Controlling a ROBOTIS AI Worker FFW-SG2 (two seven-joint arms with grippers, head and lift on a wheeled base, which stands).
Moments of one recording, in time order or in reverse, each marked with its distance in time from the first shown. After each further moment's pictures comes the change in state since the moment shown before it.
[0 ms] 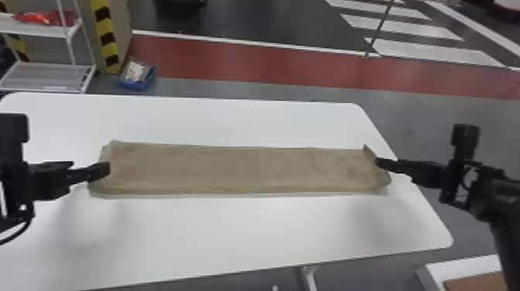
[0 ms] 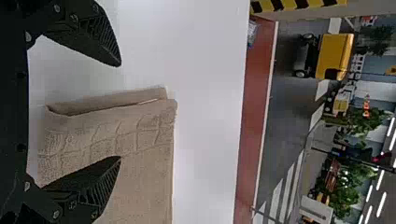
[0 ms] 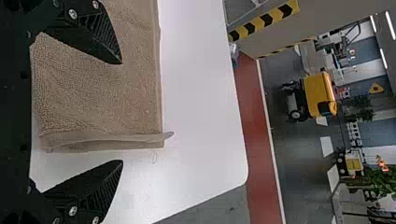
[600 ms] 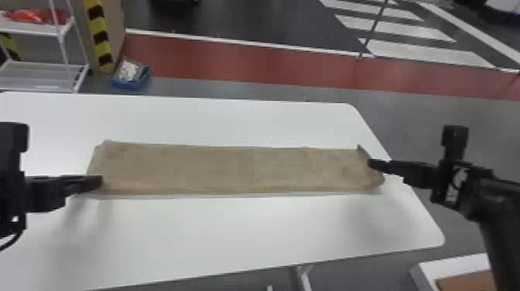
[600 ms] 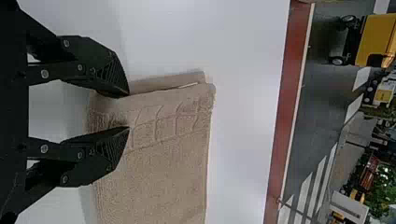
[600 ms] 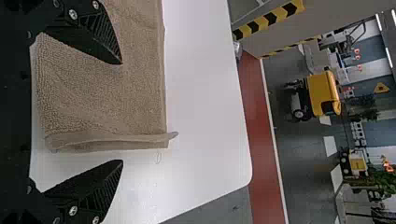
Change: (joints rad) left arm 0.004 0.001 -0.003 -0.024 -0.001 0.120 -0.041; right arm 0.001 0.004 0.004 -0.001 0.008 0.000 -0.003
